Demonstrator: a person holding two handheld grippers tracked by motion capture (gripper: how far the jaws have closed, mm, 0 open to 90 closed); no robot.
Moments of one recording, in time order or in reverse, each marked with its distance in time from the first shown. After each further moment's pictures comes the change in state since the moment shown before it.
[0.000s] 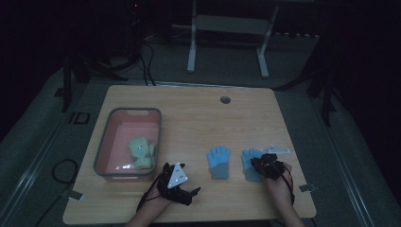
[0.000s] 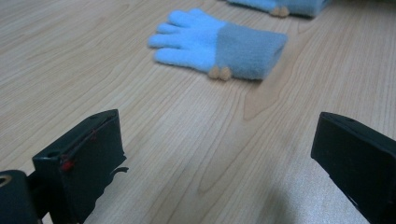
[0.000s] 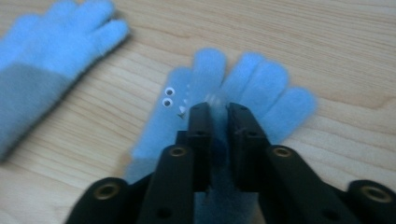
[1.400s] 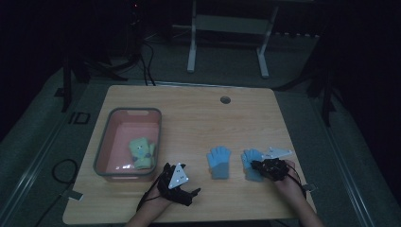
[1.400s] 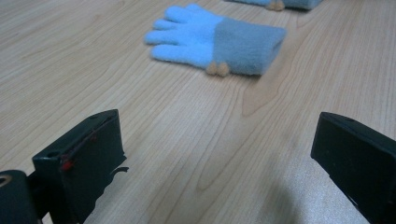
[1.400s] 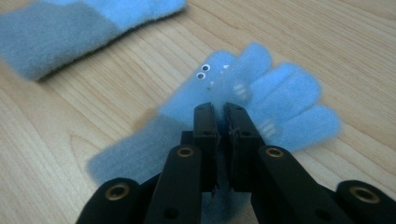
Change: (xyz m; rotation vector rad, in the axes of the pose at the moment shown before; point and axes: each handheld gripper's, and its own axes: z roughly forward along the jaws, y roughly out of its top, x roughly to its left) left arm 0.000 -0.001 0.002 0.011 -0.001 0.012; right arm -0.016 -0.006 -0.004 -0.008 0.184 -0.285
